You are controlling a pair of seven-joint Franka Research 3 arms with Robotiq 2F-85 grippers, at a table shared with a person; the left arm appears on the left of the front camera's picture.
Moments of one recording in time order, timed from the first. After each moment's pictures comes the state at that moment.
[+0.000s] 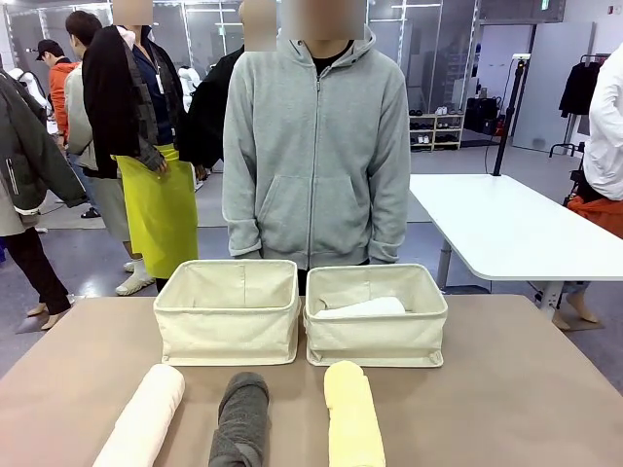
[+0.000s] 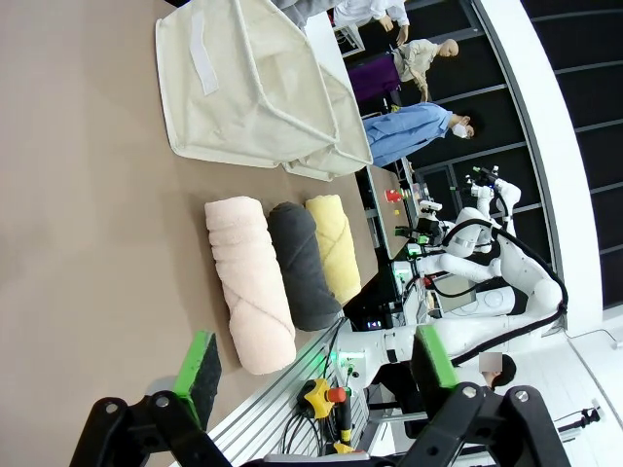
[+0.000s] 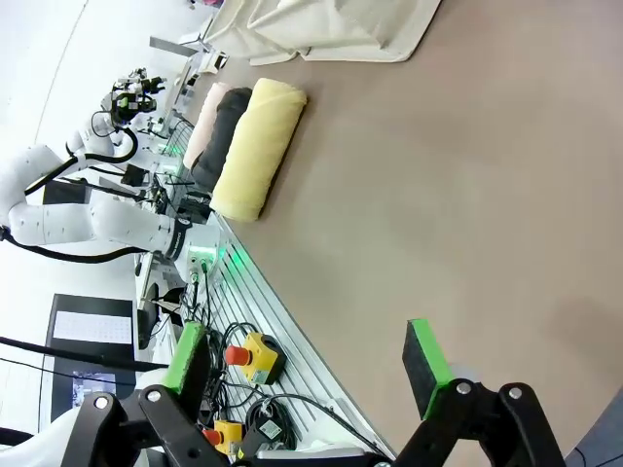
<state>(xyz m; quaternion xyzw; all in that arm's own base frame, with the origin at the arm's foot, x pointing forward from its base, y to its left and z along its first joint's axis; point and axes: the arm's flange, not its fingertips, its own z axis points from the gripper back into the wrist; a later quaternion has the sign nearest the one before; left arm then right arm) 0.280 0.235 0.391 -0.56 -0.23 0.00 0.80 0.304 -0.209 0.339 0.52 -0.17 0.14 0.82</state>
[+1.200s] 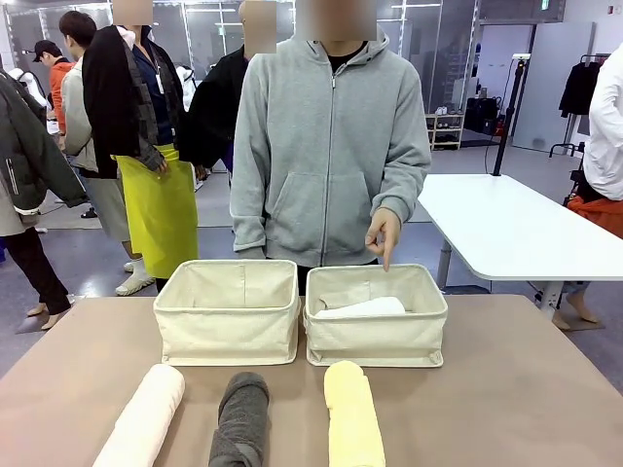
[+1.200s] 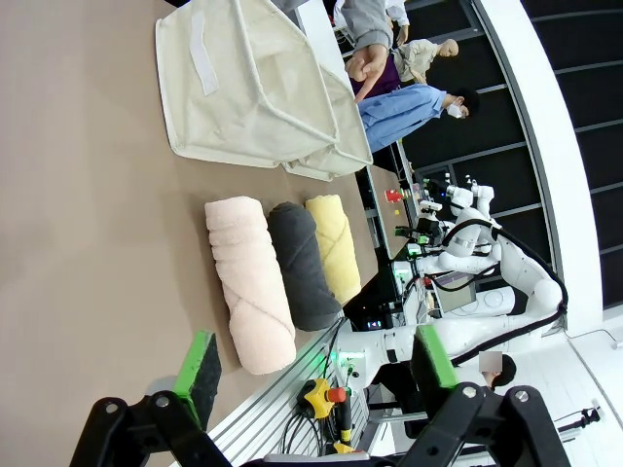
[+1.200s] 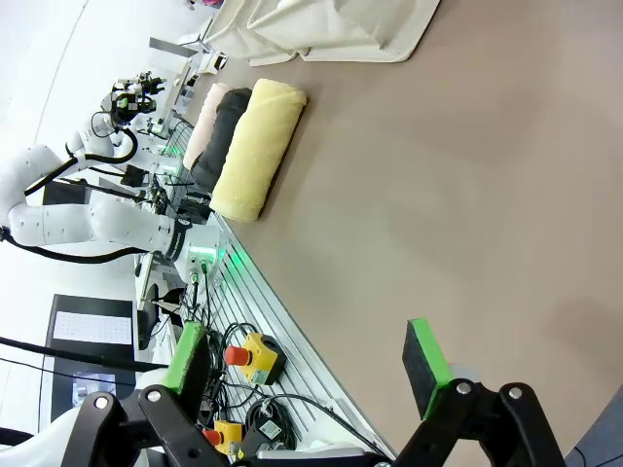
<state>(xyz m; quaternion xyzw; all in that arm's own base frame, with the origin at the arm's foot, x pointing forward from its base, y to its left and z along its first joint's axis) 0.280 0.235 0.391 -0.56 -0.23 0.00 0.80 0.303 -0.209 0.339 0.52 -0.17 0.14 0.83</state>
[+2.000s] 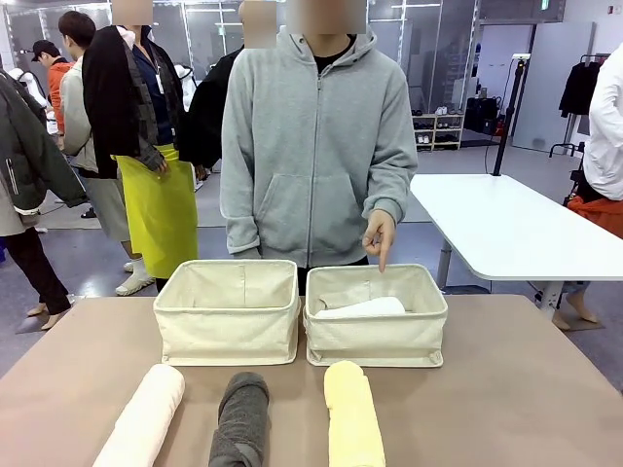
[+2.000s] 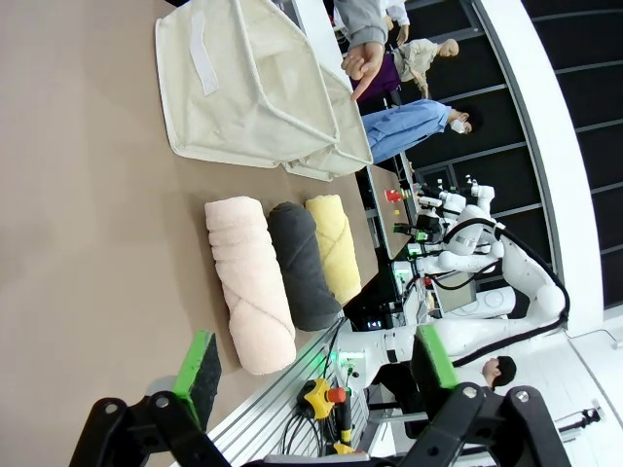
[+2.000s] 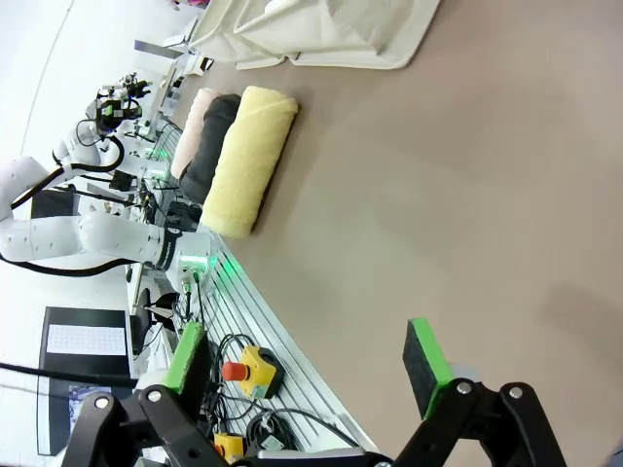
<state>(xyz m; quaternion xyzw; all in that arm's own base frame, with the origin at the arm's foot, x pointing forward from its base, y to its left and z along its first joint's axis) 0.280 0.235 0.391 -0.56 -0.23 0.00 0.80 0.320 -0.170 0.344 0.51 -0.16 0.13 0.84</state>
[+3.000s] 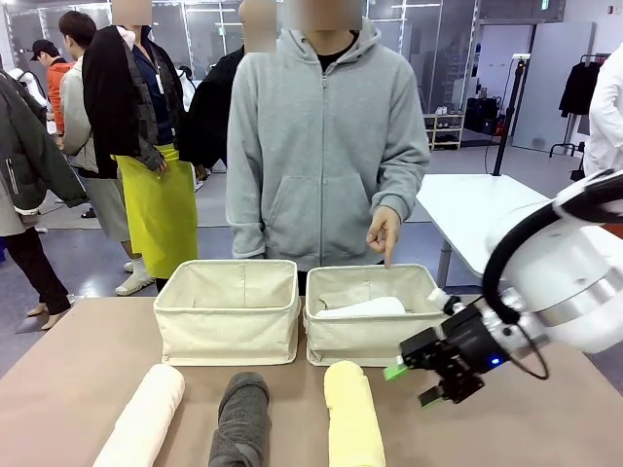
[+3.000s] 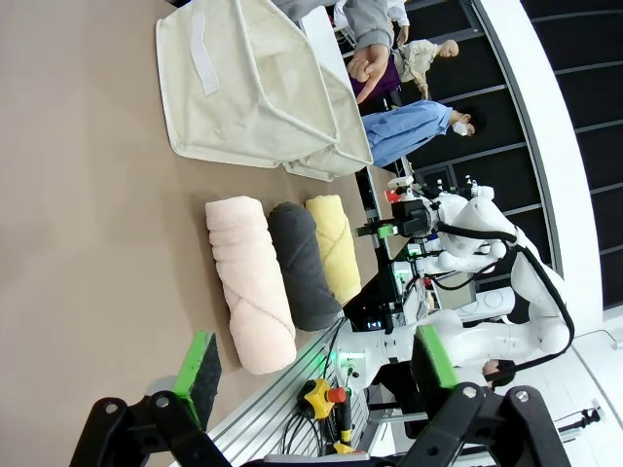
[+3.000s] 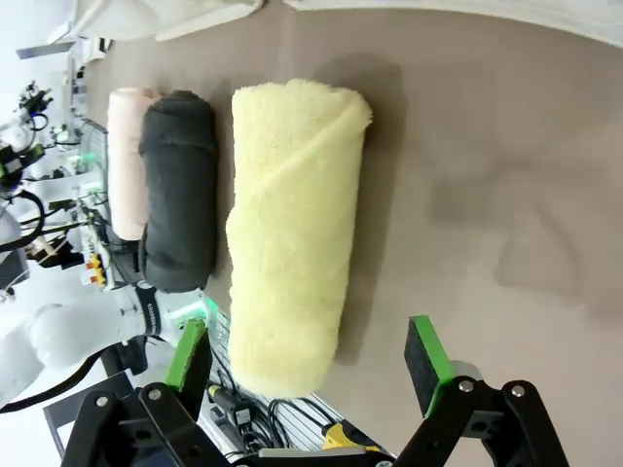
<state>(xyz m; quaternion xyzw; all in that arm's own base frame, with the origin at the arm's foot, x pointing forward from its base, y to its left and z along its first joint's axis) 0.280 0.235 0.391 -0.56 -0.23 0.00 0.80 0.364 0.150 0.332 0.40 -0.03 0.05 0.91</state>
